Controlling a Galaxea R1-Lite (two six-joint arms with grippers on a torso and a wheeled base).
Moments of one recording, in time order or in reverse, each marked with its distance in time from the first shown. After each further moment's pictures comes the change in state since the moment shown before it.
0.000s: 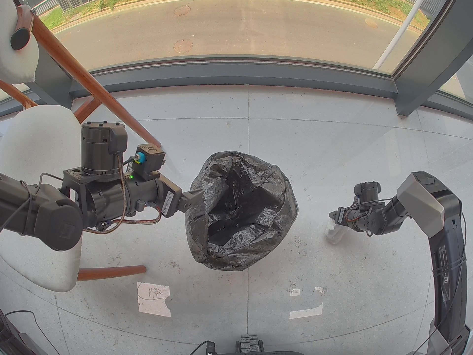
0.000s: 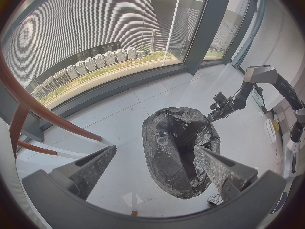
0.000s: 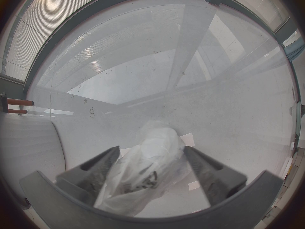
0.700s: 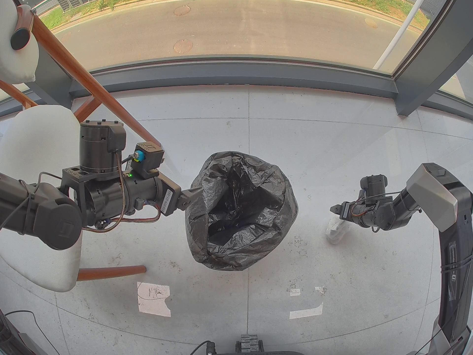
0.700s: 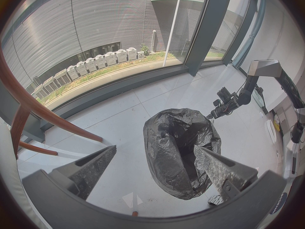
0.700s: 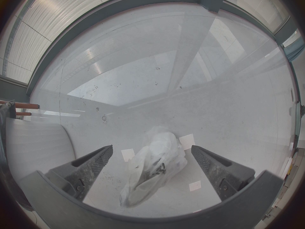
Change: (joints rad) left arm 0.003 -0.003 -0.008 0.000 0.000 0.000; right arm -0.003 -0.103 0.090 0.000 0.005 0.000
